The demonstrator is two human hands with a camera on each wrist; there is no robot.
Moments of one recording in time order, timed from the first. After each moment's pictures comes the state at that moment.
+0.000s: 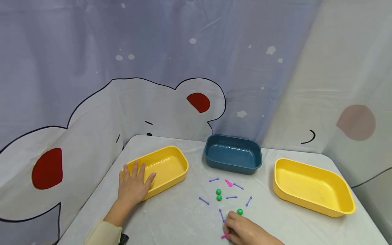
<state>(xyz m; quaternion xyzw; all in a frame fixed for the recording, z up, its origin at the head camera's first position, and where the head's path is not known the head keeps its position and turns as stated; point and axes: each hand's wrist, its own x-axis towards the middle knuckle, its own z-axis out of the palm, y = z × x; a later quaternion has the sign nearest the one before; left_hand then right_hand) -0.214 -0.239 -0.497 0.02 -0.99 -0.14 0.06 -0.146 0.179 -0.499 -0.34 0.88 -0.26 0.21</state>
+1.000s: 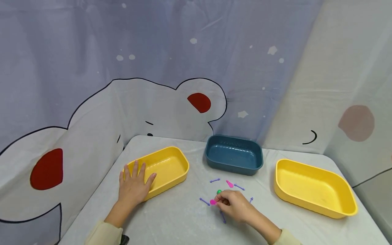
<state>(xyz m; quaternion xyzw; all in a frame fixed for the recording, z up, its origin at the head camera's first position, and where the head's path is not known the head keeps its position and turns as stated) -0.214 -0.238 -0.499 0.03 -0.99 -0.13 0.07 -0.191 0.147 -0.480 -0.31 0.87 -0.38 0.04</state>
